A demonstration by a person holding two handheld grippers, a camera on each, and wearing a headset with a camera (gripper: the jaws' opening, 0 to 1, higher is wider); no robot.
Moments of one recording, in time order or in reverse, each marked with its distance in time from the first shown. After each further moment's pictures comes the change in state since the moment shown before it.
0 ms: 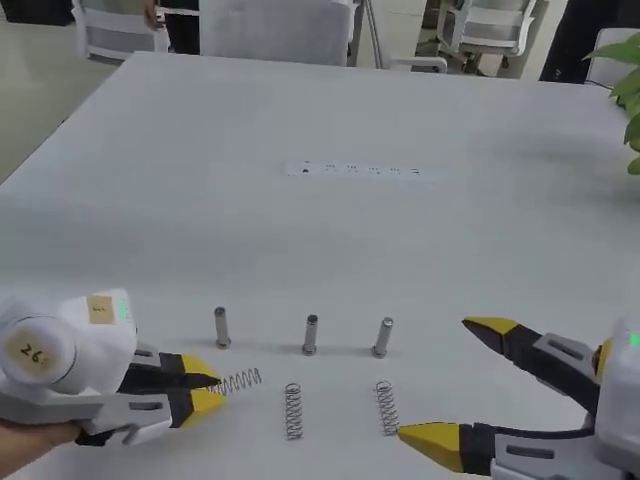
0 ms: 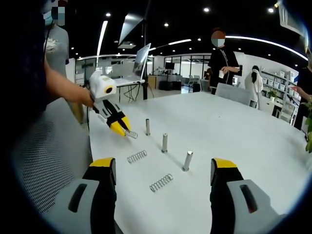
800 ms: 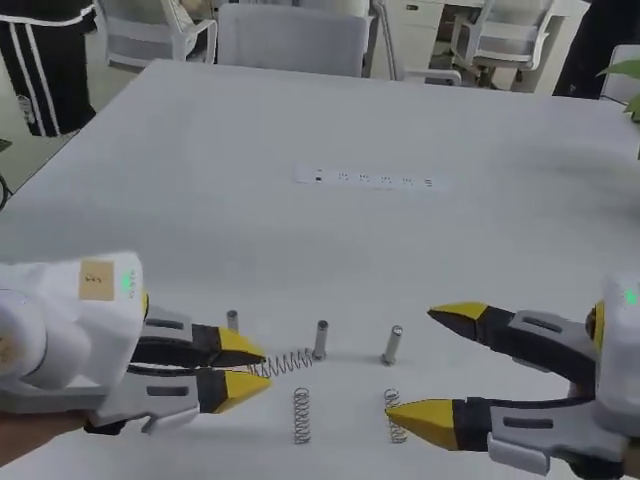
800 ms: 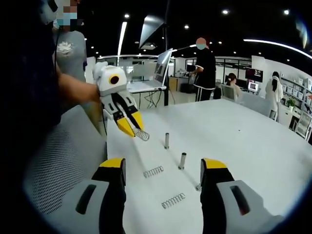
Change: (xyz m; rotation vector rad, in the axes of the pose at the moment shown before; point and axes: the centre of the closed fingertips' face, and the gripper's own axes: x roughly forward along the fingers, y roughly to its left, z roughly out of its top) left arm -0.020 -0.034 0.075 0.147 -0.138 -0.051; right arm 0.013 0.027 0.042 -0.069 -0.011 0.194
